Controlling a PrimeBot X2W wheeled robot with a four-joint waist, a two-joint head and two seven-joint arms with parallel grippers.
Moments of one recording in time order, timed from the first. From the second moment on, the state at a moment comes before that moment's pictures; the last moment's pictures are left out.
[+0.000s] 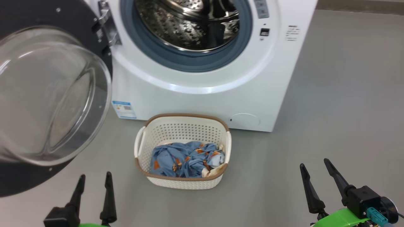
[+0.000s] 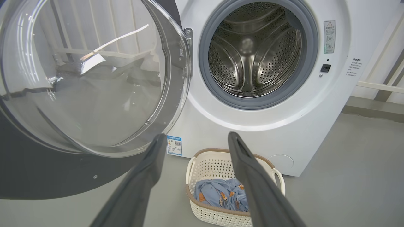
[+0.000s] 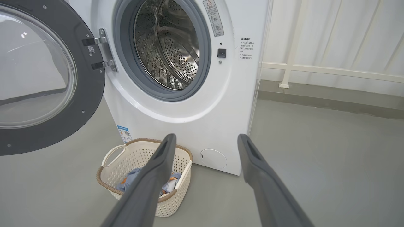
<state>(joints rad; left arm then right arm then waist) 0.03 0.05 -0.07 0.07 -0.23 0.03 -0.15 0.03 -0.05 -0.04 0.07 0.06 0.12 -0.21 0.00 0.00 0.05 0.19</state>
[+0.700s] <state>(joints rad) 0.06 0.06 -0.11 0.09 -0.21 0.05 -0.14 0.08 -0.05 -0.04 0.03 0.07 0.12 -0.19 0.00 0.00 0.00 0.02</state>
